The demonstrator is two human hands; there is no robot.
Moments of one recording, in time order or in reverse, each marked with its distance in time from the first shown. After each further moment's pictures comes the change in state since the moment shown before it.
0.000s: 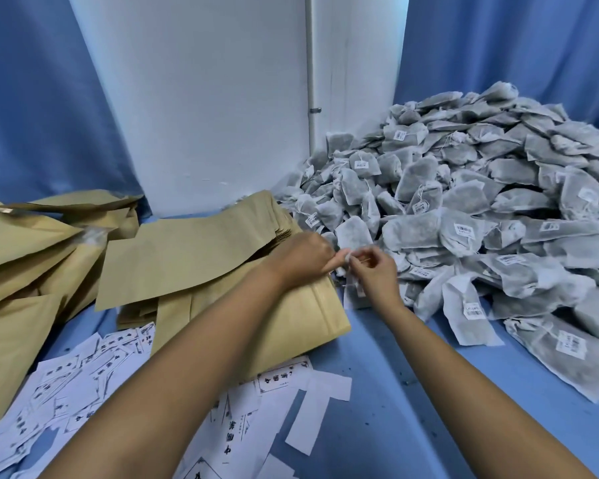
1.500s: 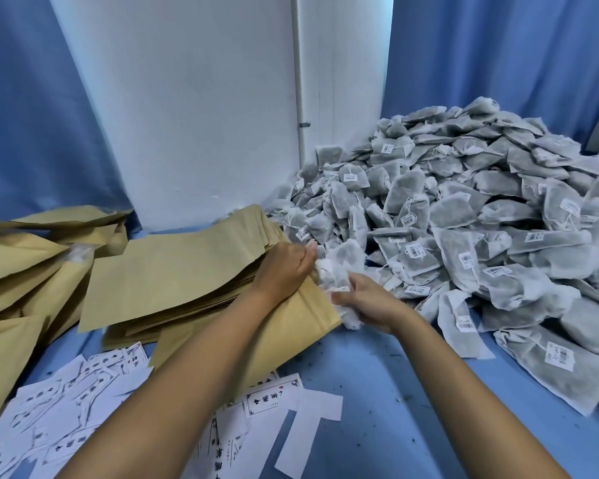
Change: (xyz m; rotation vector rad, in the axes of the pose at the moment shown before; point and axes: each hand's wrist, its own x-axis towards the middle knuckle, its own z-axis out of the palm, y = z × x) left_hand 0.002 -0.012 0.026 -0.503 0.451 -0.259; right_hand -0.022 -0.046 -0.035 0.299 -0.641 0.311
